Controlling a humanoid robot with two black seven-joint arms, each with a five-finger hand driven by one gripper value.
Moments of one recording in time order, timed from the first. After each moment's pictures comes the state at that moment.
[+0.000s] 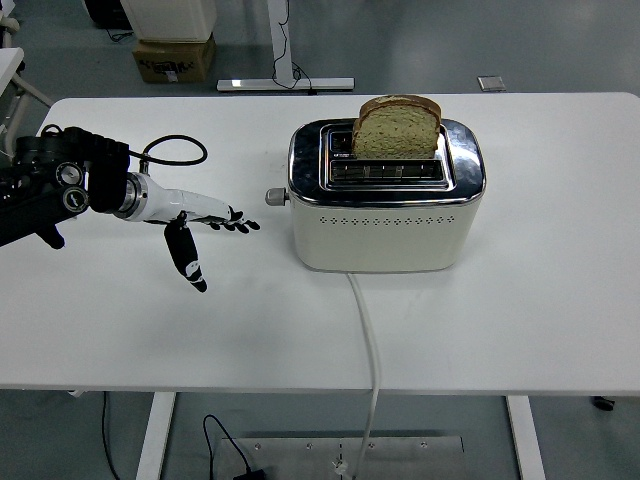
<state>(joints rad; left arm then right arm) -1.25 0.63 -0.02 -1.24 1.01 -0.50 0.15 0.00 0.00 0.43 0.09 -0.31 0.06 0.06</state>
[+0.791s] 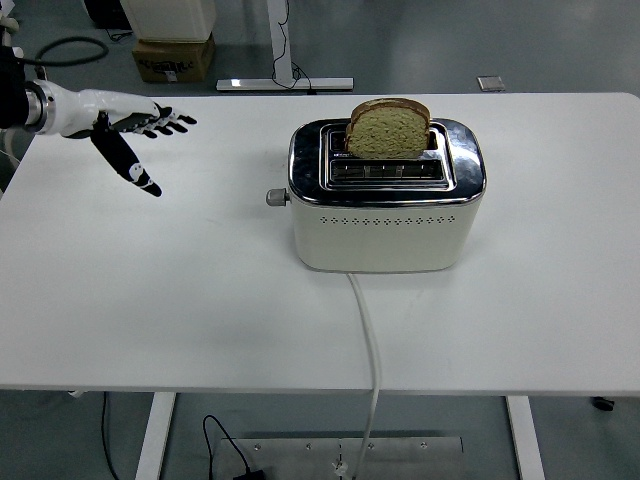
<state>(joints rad) -1.41 0.75 -0.09 -1.08 0.79 -0.51 0.14 0.00 0.00 0.43 0.09 -0.31 0.06 0.06</state>
